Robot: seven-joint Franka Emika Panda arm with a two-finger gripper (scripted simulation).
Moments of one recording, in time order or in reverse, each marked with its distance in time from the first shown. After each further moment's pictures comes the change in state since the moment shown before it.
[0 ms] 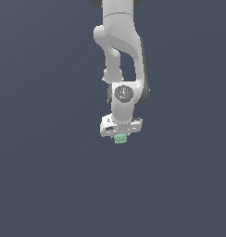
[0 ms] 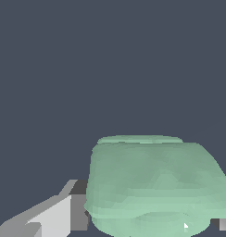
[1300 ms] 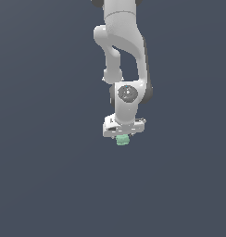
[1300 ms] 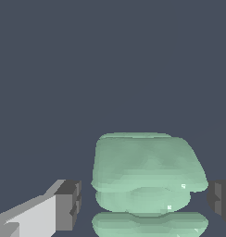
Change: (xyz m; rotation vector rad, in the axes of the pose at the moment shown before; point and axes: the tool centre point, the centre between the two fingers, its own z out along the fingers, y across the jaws) arm 0.008 -0.011 -0.005 0.000 -0.001 0.002
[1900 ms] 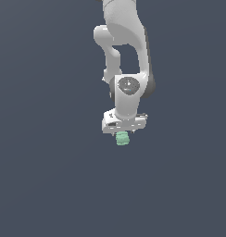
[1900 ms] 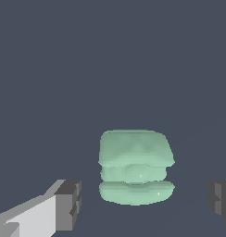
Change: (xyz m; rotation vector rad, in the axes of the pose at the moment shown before) arm 0.001 0.000 -0.034 0.000 -0.002 0.002
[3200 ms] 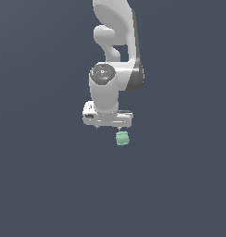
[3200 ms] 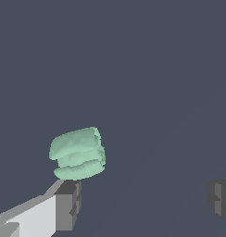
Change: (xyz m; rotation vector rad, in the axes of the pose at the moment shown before) arm -0.006 0.071 -0.053 0.026 -0.056 0.246
